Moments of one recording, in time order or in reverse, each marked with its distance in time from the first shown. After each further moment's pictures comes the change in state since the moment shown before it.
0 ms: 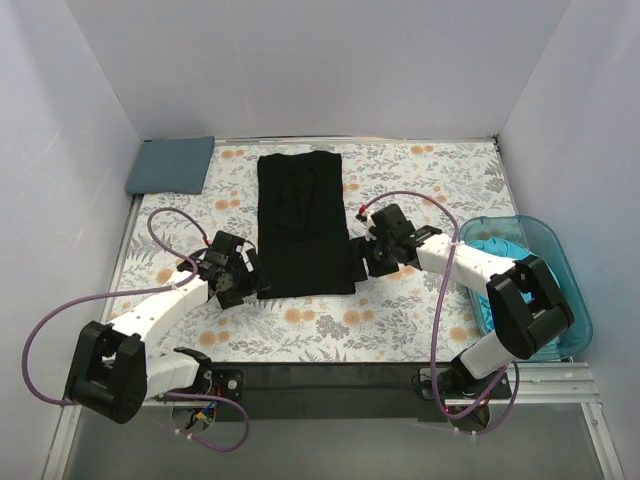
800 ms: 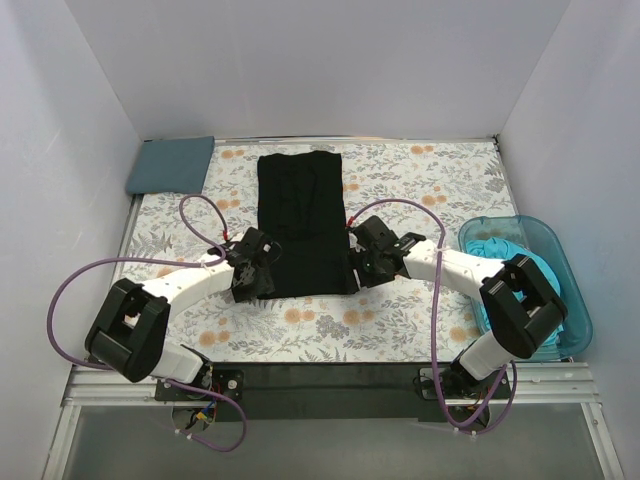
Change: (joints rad) left arm -0.155 0.245 0.098 -0.013 -0.213 -0.028; right arm 0.158 0.020 0.003 -0.068 0.192 0.091
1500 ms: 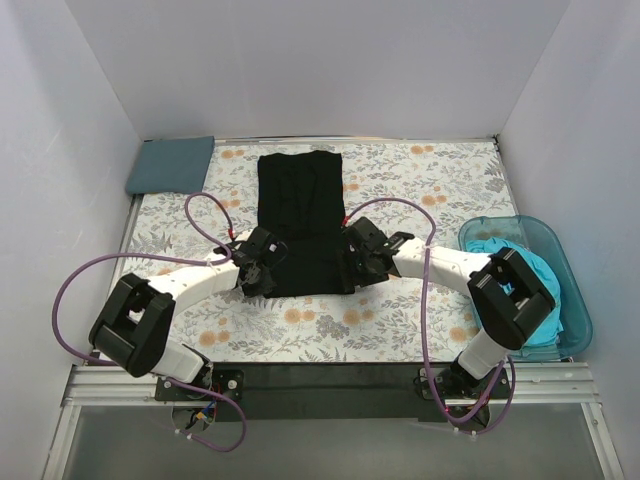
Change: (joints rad) left arm -0.043 0.050 0.020 0.047 -0.011 -0.034; right arm 0.045 0.066 0.048 -0.006 0.094 0.070
